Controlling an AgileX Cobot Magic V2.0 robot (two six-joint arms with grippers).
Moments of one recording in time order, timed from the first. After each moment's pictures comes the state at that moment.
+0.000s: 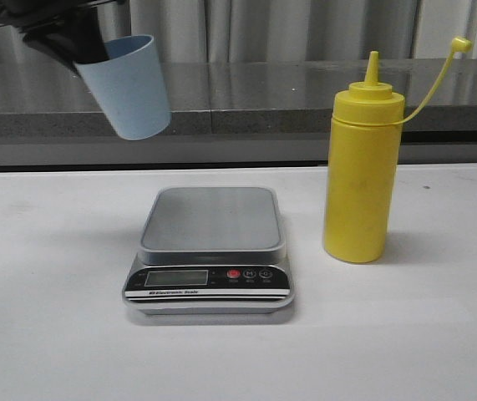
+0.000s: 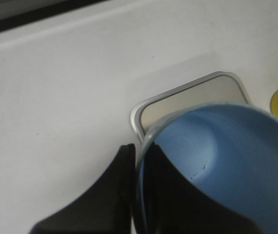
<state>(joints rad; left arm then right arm) -0.29 1.76 -1.56 -0.27 0.86 0.18 0.07 -0.01 0.03 -0.03 0.19 0.13</state>
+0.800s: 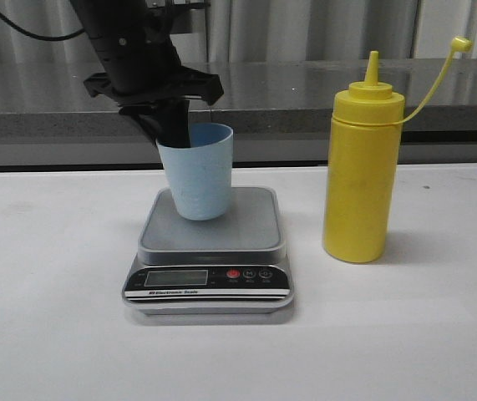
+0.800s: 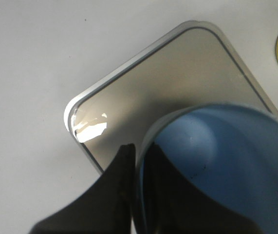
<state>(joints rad) -0.46 2.03 -1.72 -0.15 0.95 0.18 0.07 -0.01 0.03 -0.03 0.19 0.13</state>
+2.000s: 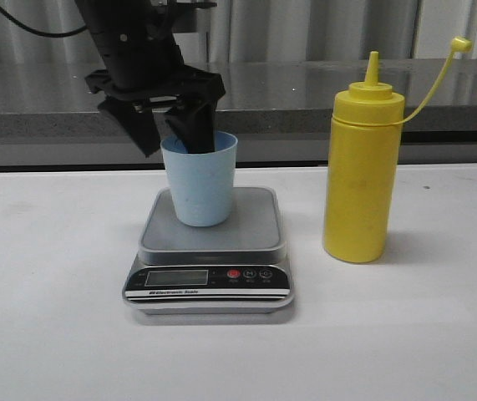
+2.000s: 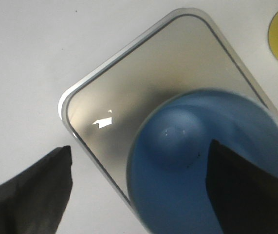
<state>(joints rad) -0.47 2.00 -1.72 -0.13 0.98 0.18 0.07 -0.01 0.03 -0.03 0.19 0.13</state>
